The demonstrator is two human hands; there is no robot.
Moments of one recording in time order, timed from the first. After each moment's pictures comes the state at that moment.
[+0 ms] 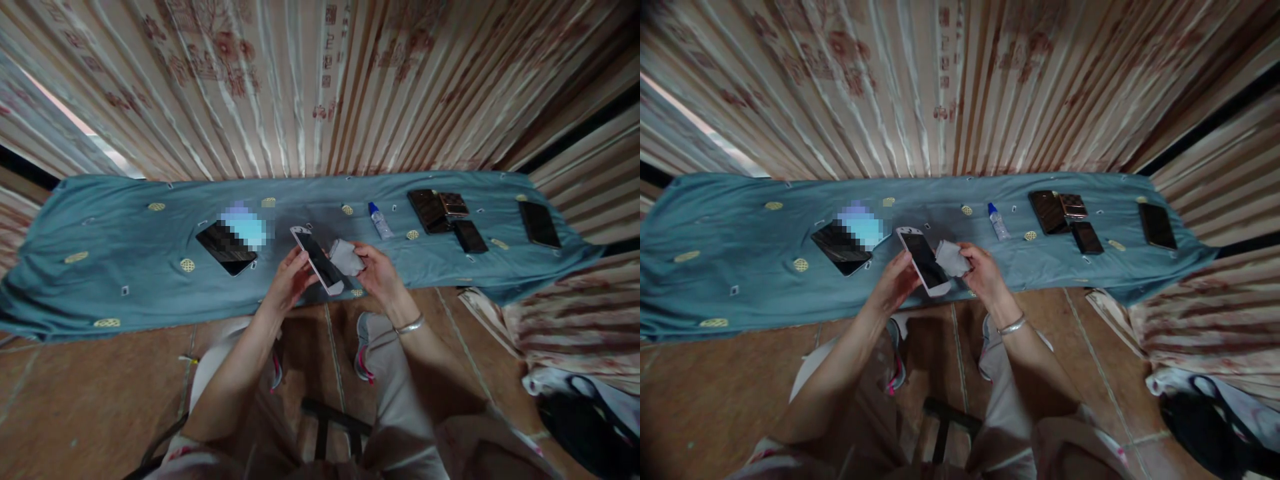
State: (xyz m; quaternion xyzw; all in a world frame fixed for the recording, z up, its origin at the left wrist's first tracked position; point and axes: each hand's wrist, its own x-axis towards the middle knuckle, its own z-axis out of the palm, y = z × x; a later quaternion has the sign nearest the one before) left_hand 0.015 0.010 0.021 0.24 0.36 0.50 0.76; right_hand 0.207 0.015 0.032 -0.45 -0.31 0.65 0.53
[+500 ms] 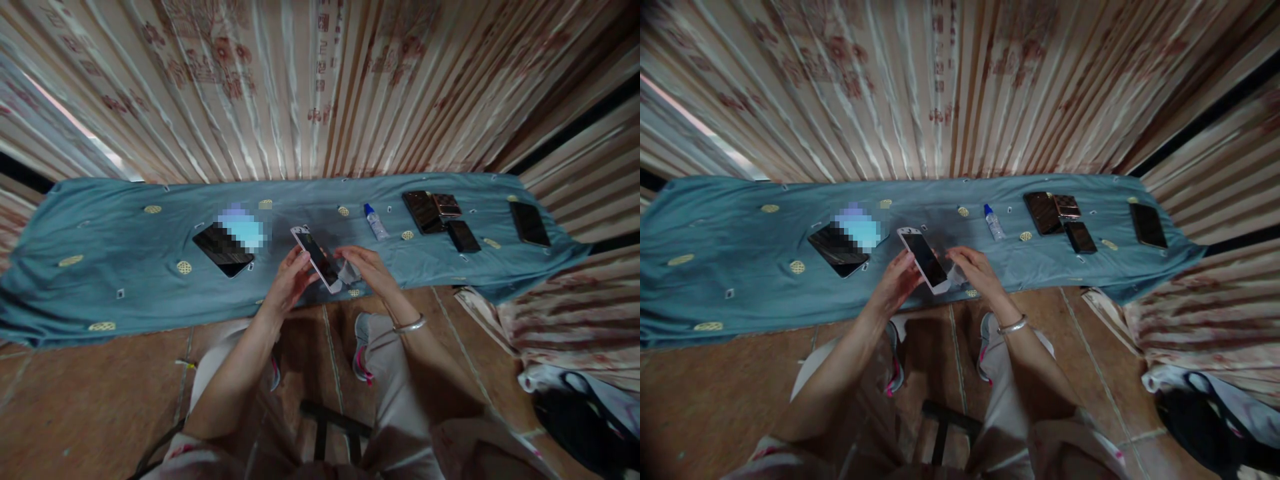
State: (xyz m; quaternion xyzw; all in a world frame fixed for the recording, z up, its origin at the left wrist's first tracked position) left_hand 0.021 0.012 0.021 0.25 0.35 0.50 0.75; right_hand 0.222 0.014 0.021 -0.56 -0.55 0.47 0.40
